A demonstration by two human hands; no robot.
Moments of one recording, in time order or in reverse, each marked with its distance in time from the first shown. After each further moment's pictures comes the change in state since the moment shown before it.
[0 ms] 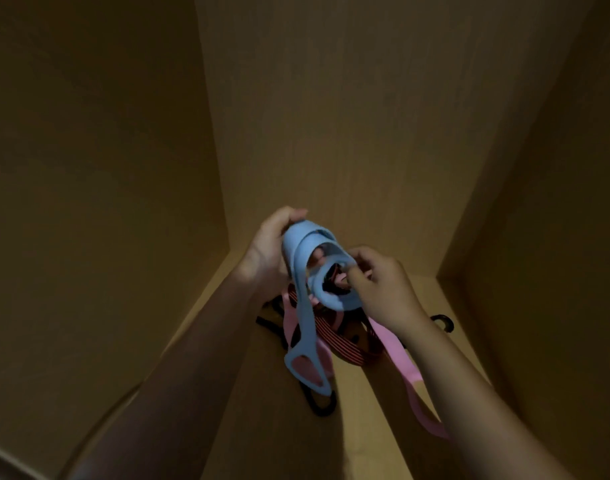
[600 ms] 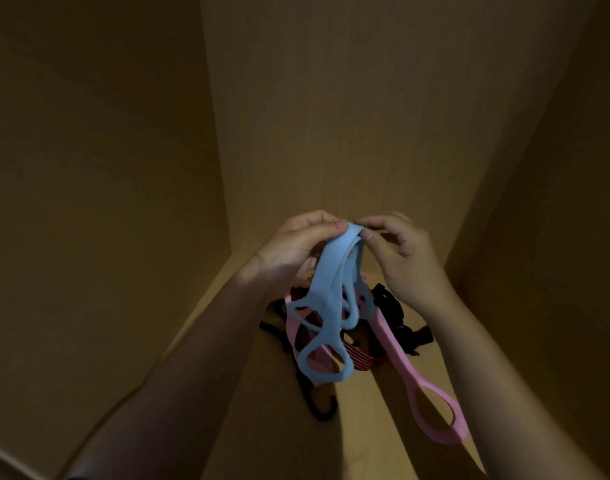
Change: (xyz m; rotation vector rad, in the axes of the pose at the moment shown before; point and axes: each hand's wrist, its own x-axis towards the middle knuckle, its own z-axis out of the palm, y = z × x) left_hand -0.007 0.007 0.009 0.356 -0.131 0.152; right_hand 0.012 -0.027 -0.027 0.086 0.105 -0.162
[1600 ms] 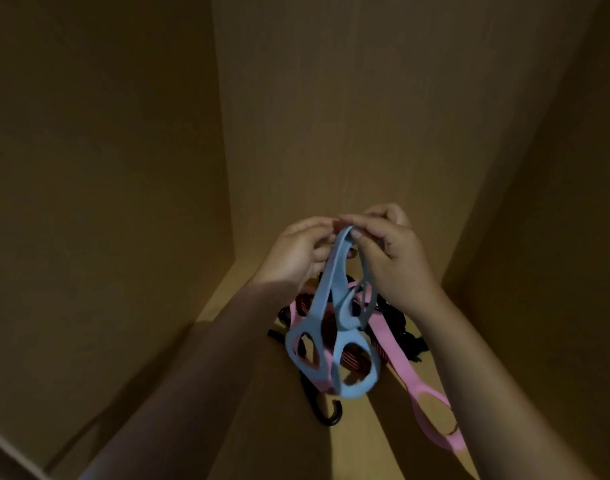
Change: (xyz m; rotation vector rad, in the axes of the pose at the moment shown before) left_hand -0.003 0.000 0.008 -0.092 0.165 0.011; right_hand -0.001 -0.024 0.008 -0.044 0.023 -0.123
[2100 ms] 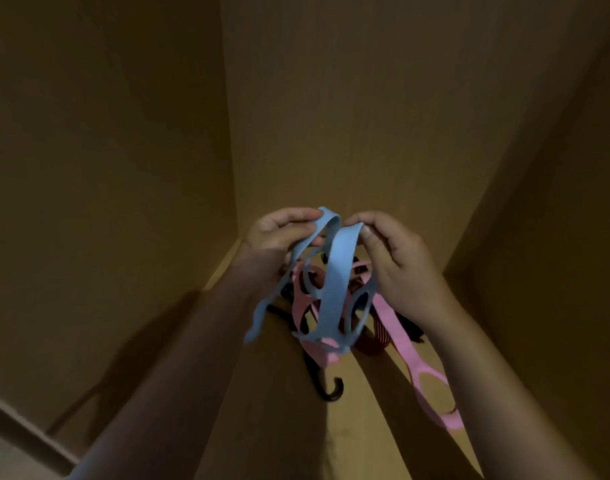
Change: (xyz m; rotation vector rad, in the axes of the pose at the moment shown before) left_hand -0.016 -0.010 -0.032 0.012 0.148 0.019; right_hand -0.021 -0.001 0.006 -0.011 -0.141 0.014
